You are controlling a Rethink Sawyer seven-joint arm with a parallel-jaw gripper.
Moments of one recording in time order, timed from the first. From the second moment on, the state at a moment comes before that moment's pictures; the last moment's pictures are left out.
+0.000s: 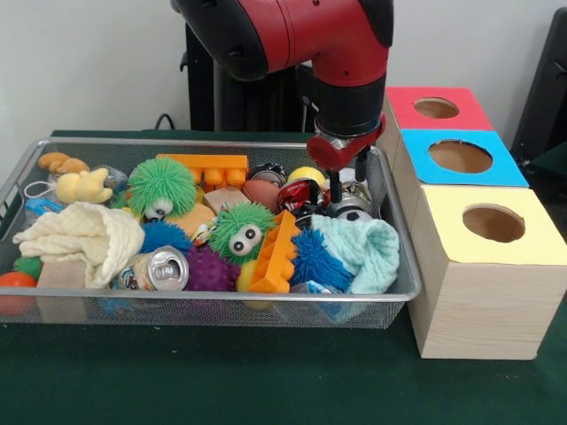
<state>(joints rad) -0.58 -0.52 0.63 1.78 -0.71 0.71 1.35</state>
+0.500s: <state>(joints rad) -0.59 -0.52 0.63 1.78 -0.74 0.75 1.28</state>
